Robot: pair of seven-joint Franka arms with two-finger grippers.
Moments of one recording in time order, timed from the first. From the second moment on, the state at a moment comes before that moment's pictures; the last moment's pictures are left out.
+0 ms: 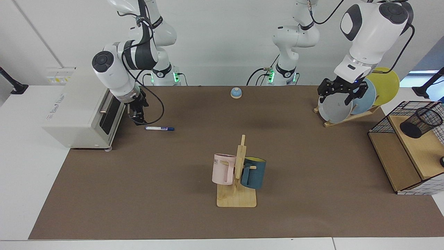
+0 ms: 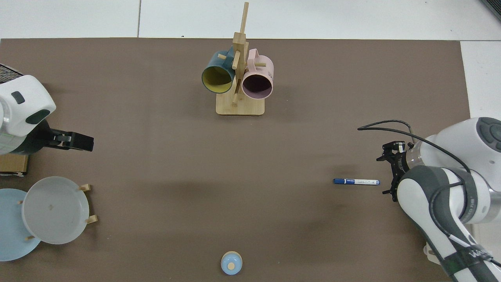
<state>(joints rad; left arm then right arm) -0.13 -0.03 0.08 -1.75 0.00 1.71 0.11 0.04 -0.03 -0.03 -2.22 0.09 2.02 1.54</state>
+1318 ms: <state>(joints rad) -0.13 -0.02 0.08 -1.78 0.00 1.71 0.11 -0.01 0.02 -0.03 -2.44 0.17 2.32 1.45</state>
